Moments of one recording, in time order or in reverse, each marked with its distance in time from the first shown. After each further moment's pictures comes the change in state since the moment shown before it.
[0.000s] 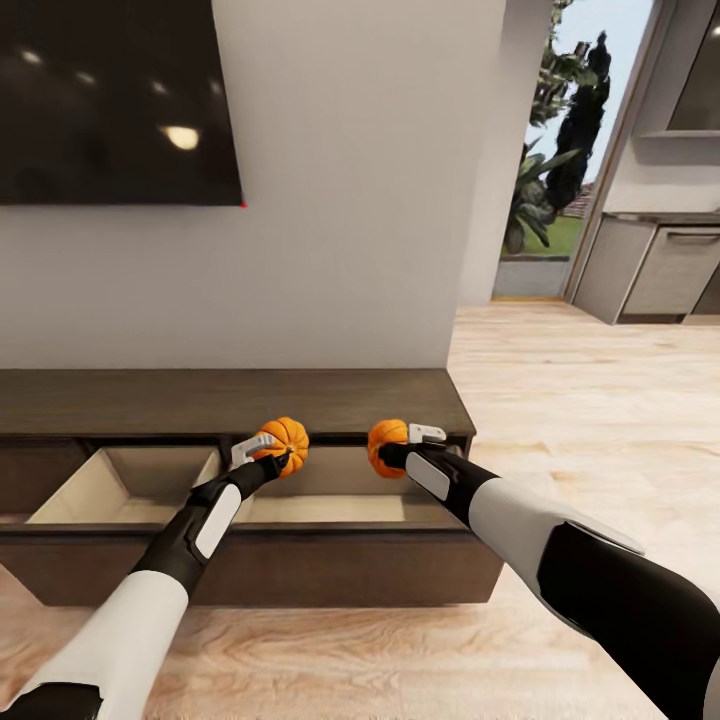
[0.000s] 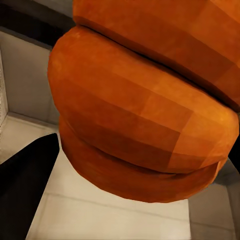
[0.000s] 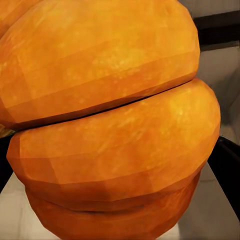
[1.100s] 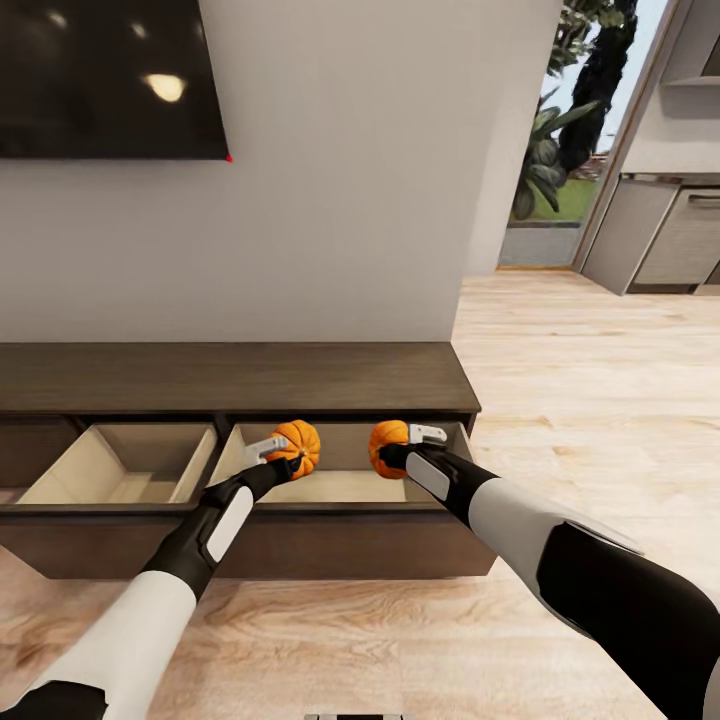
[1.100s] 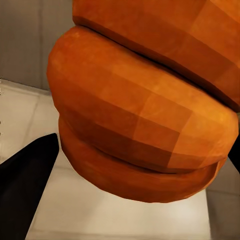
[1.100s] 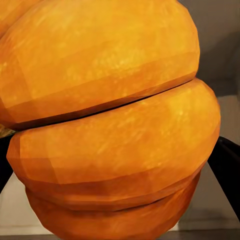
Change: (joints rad) left arm 0.000 -0.012 -0.085 -0.002 -0.003 0.001 0.012; right arm 0.000 0.002 0.000 0.004 0.002 0.002 -0.008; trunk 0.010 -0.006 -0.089
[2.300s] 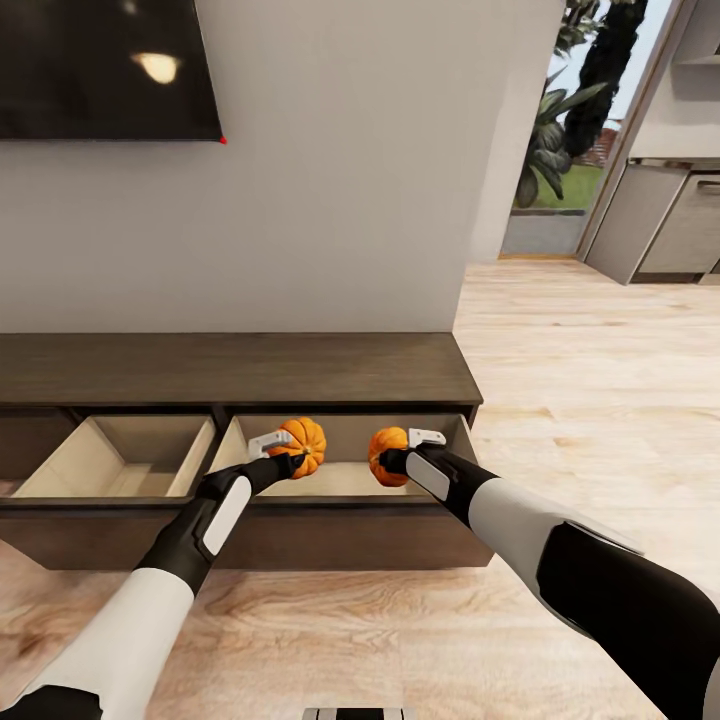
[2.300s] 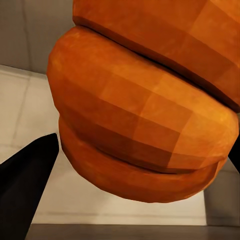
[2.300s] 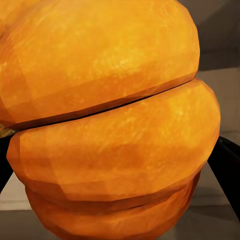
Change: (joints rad) left arm 0.000 0.006 -0.003 -0.091 0.000 0.144 0.000; right arm 0.000 0.000 -0.001 0.001 0.003 0.072 -0.004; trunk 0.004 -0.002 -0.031
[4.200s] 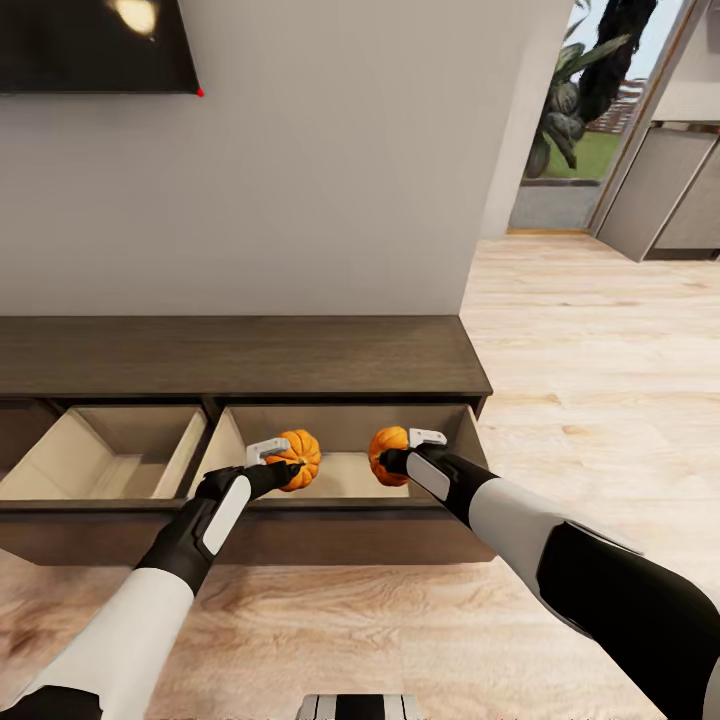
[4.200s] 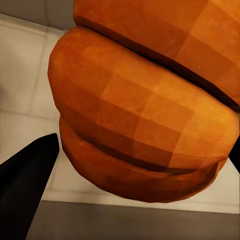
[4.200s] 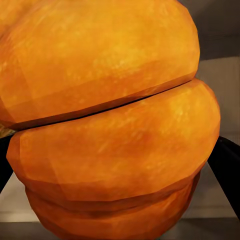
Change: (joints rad) left arm 0.000 -0.001 0.004 -0.003 0.006 0.096 0.084; right arm 0.000 0.000 0.000 0.003 -0.003 -0.007 0.001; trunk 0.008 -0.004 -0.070
